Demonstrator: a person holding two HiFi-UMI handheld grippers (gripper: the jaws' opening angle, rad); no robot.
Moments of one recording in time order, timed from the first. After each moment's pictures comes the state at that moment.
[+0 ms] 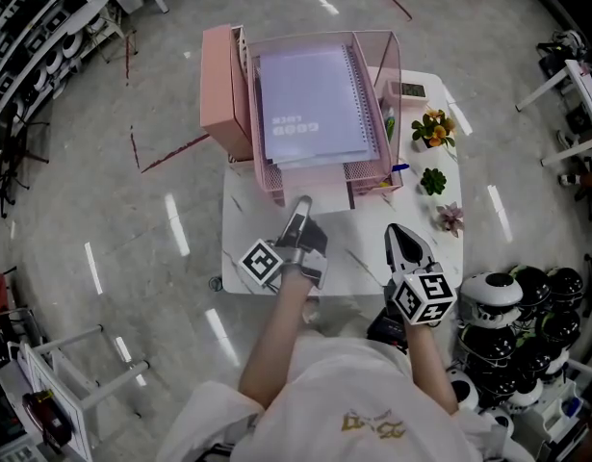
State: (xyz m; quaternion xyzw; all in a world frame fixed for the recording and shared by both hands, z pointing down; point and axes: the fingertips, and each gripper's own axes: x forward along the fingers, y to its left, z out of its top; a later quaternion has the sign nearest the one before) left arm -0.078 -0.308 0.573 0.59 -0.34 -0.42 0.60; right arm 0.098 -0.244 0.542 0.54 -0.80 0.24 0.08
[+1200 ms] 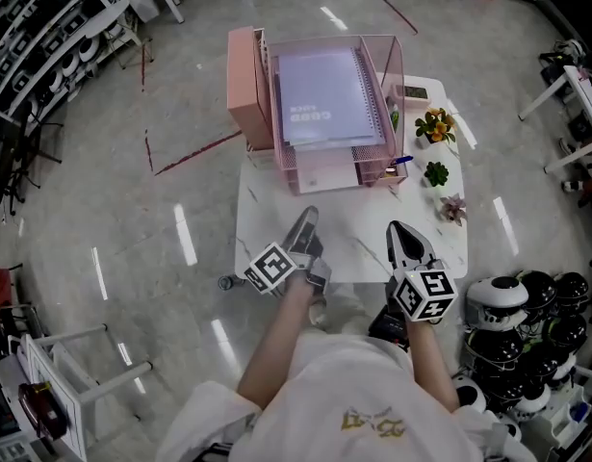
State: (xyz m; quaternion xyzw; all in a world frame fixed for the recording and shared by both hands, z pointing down) left arm -0.095 -0.245 0.571 0.69 -0.42 -0.26 0.53; right arm 0.076 -0.203 0.514 0.54 -0.81 0.21 0.06
